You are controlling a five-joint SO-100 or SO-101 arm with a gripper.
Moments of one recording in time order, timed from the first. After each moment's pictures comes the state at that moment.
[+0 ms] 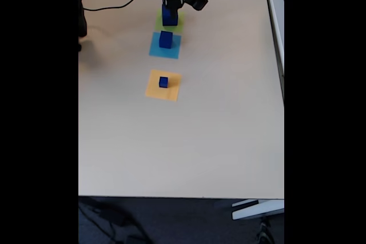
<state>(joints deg) -3.7 65.8 57.4 87.2 89.4</state>
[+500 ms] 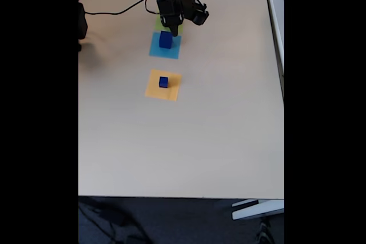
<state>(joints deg) 8.6 73.7 69.4 78.5 74.8</state>
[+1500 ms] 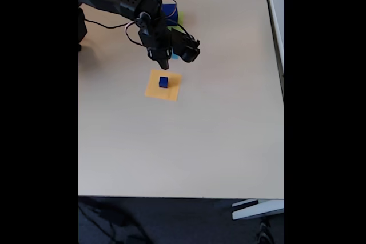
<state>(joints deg) 27.1 71.5 72.5 73.7 66.4</state>
